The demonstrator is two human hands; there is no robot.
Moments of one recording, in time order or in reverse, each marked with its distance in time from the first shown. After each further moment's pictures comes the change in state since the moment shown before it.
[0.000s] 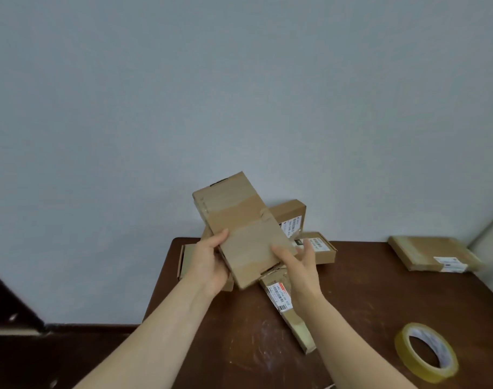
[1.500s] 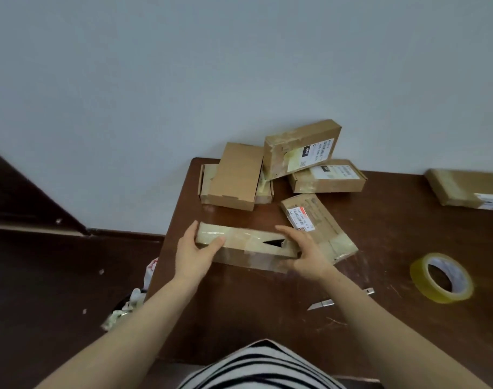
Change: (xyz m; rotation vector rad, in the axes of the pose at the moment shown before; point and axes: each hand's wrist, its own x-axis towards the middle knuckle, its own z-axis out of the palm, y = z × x) left_hand -0.031 -0.067 -0.168 1.002 0.410 0.121; right_hand -0.013 0.105 -0.053 -0.959 -0.501 -0.085
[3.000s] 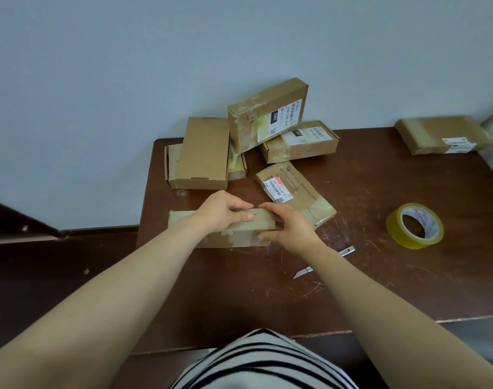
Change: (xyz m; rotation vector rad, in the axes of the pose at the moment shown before) left_hand 0.031 0.069 0.069 0.575 -0.697 0.355; right_hand -0.004 0.007 -0.001 0.066 0.090 0.039
